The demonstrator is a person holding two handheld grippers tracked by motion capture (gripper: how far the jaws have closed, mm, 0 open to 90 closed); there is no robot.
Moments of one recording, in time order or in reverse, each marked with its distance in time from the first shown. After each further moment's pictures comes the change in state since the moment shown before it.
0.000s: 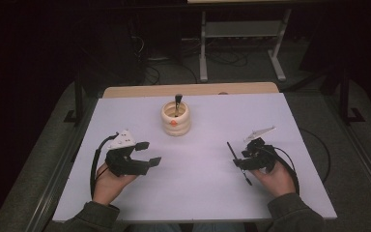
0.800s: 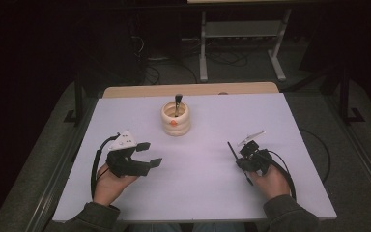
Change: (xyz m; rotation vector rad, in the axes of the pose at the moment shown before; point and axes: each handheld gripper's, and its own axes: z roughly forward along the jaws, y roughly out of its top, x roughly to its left) left arm -0.003 0.000 0.002 0.007 -0.006 0.004; right arm 0.011 -0.002 0.017 0.099 -0.117 0.007
